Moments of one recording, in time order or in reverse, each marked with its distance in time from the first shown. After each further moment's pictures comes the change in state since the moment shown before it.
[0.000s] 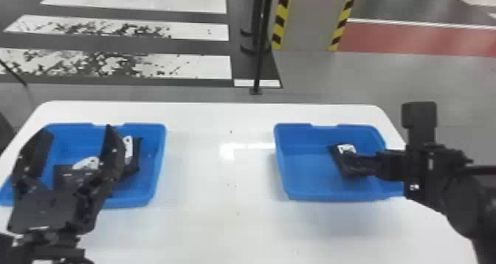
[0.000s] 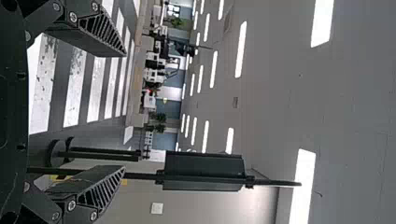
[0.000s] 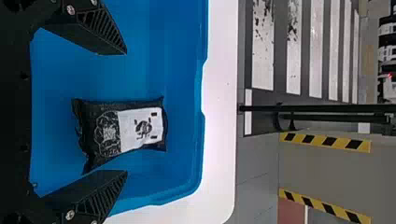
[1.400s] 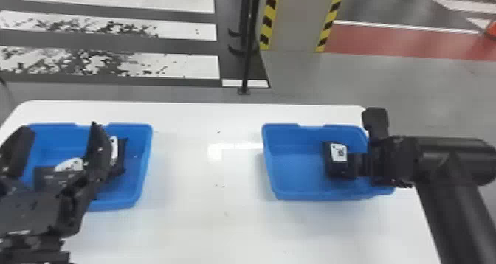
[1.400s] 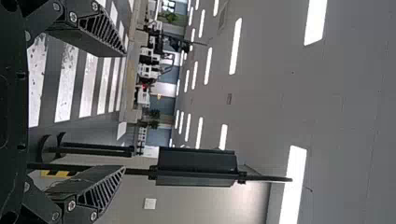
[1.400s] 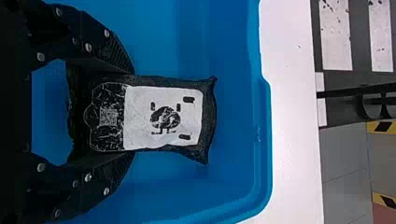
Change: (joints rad) left arm -0.001 0.004 -0.016 -0.002 0.000 -0.026 -0.001; right arm -0.291 -0.035 0.092 0.511 -0.032 0.071 -0.026
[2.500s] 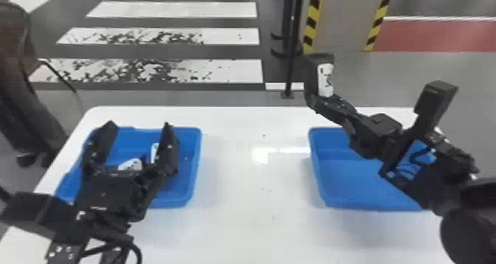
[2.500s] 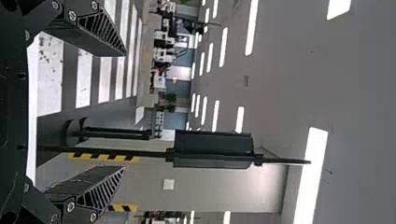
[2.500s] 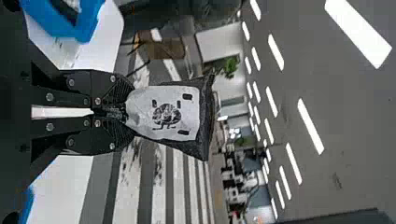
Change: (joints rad) left arm -0.009 0.003 0.025 -0.101 0.009 0.209 -0.102; right arm 0.308 0.005 0.152 -0.366 -0.292 -0.908 0.303
